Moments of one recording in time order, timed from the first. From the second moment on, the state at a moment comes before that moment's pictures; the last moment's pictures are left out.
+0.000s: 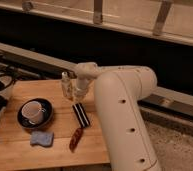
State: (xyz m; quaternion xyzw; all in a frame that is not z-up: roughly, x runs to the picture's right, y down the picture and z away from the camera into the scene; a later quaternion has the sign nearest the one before) arm -0.108 0.081 0.922 -0.40 0.08 0.52 0.75
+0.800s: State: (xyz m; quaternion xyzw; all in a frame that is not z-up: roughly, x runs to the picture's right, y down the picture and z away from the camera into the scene) arm -0.102 0.093 0.917 -0.42 0.10 0.53 0.73
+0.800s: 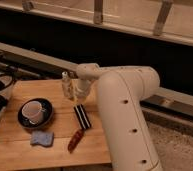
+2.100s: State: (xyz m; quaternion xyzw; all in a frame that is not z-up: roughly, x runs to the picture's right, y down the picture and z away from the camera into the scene) arm -0.108 0.115 0.897 -0.43 0.11 0.51 0.74
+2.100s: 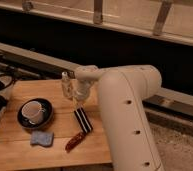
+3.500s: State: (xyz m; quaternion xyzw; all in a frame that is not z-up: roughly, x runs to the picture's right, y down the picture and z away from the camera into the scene) arm -0.105 0.134 0.886 -0.43 0.12 0.50 0.74
